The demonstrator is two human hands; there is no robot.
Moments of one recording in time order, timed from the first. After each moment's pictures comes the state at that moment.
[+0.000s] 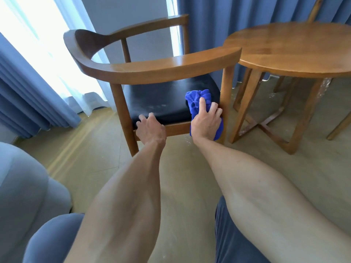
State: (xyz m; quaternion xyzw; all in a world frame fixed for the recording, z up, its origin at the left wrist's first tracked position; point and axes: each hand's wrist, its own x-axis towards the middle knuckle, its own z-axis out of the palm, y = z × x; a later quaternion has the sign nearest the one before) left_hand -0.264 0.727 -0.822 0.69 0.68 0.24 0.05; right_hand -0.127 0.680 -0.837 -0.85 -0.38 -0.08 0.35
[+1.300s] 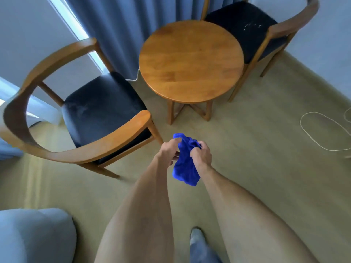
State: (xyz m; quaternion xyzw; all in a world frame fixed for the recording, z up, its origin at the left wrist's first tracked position) left_hand -0.057 0.582 -0.533 0.48 0.61 -0.16 0.61; right_hand 0.000 0.476 -0.555 -0.80 0.09 0.37 0.46
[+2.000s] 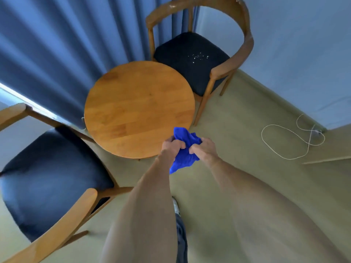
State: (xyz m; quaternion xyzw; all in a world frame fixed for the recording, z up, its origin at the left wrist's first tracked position) left_hand 0.263 0.599 -0.485 0.55 0.50 -0.13 0.65; right_hand 0.328 0.483 -0.485 -0.85 0.04 0.36 0.38
